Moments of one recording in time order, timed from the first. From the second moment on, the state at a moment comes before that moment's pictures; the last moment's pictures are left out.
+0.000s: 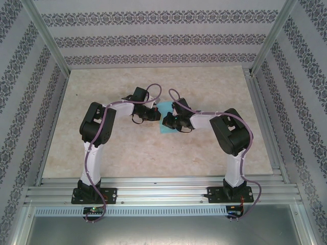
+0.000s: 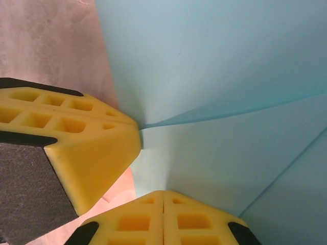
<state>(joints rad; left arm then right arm) -0.40 2.19 1.44 -0.31 0.68 -0.25 0.53 1.98 1.08 0.00 -0.37 0.81</state>
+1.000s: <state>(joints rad) -0.40 2.19 1.44 -0.31 0.68 -0.24 0.57 1.88 0.99 0.02 -0.38 0.81</state>
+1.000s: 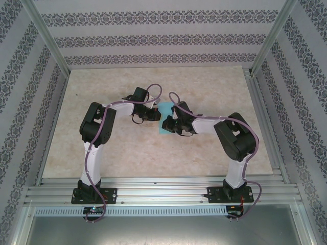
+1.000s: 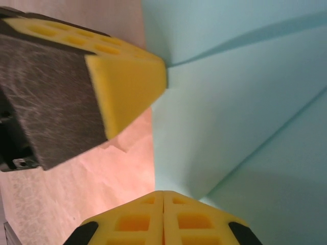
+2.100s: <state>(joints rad) -0.40 2.19 1.44 -0.32 0.67 -0.24 0.71 1.89 0.93 0.08 -0.33 0.82</state>
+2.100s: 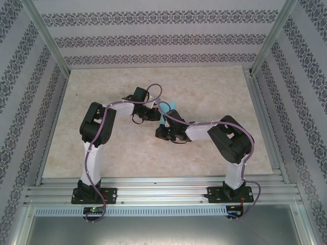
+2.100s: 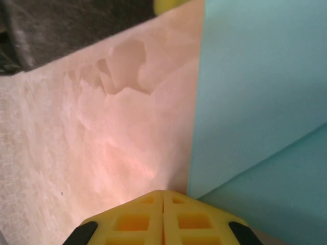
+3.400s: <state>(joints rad) -0.41 2.10 1.40 -0.35 0.56 -0.21 0.50 1.99 1.09 -0.04 -0.38 0.73</state>
